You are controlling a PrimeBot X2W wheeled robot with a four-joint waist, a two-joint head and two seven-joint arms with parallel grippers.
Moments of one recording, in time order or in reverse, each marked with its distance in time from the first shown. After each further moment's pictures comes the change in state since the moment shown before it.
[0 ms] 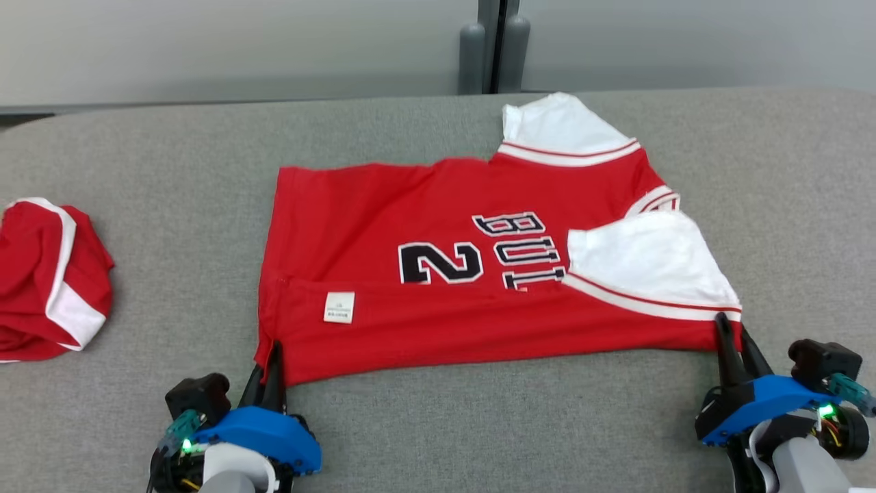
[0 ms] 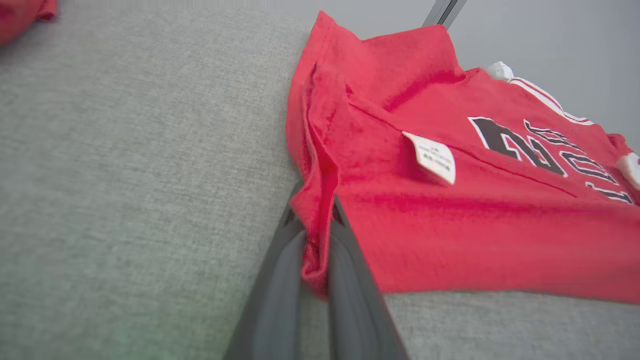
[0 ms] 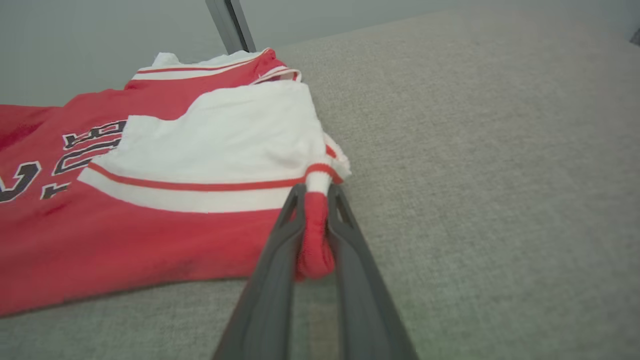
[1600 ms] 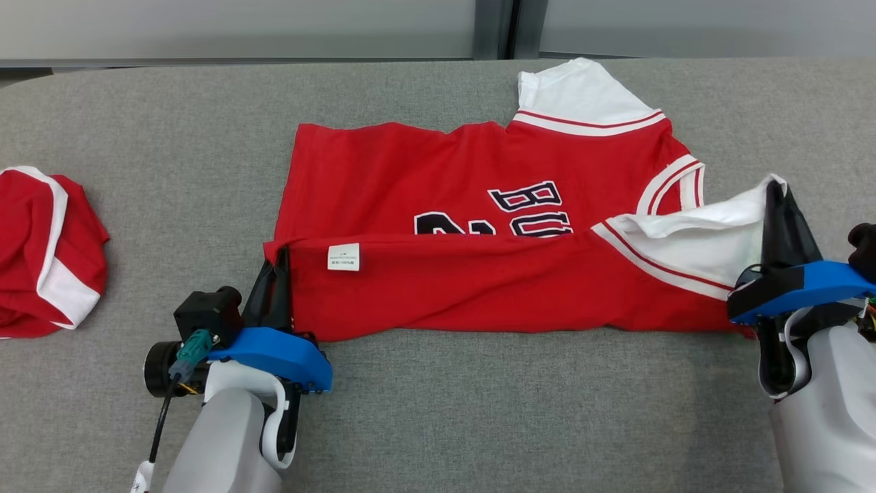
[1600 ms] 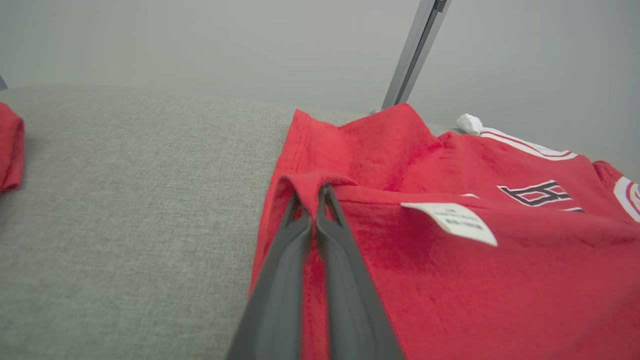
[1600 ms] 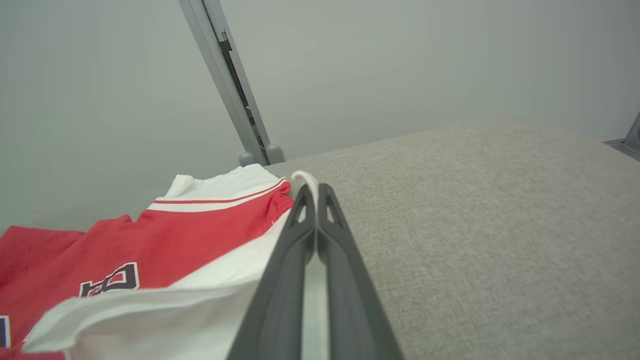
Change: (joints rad) left arm -0.125 0.002 -0.030 -0.118 0.128 0.032 0.002; right arm -0.210 -0.041 -0.043 -0.061 0.034 0.000 0.002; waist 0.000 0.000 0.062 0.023
